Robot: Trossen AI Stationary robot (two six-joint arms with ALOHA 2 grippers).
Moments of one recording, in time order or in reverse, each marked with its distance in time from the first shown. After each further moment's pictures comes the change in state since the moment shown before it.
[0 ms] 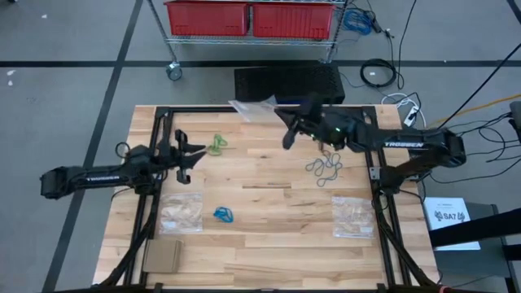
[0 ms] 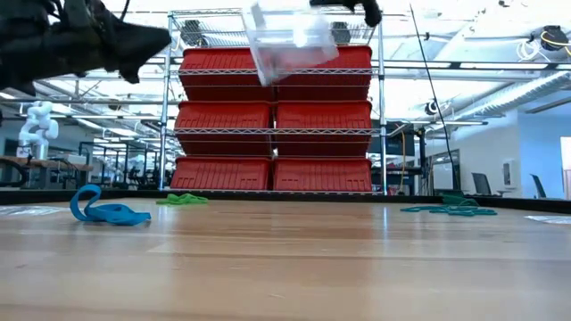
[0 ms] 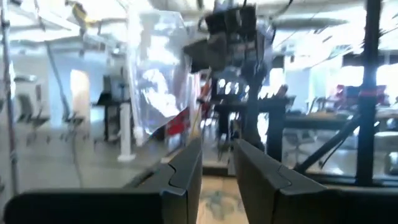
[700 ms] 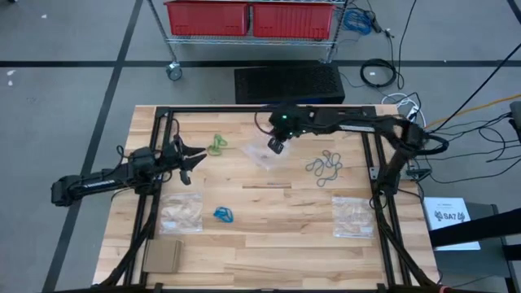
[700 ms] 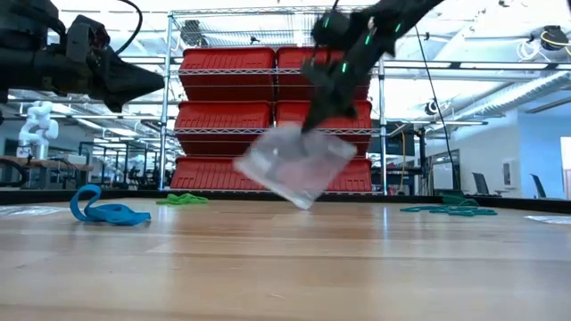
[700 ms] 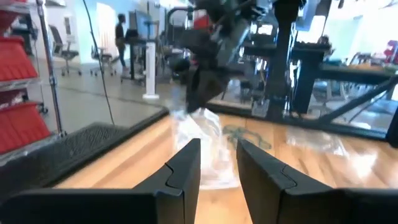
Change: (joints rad) left arm 0.000 -0.321 0.000 -0.596 -0.134 -0.053; right arm -0.244 0.402 0.199 -0.607 -0.397 0.077
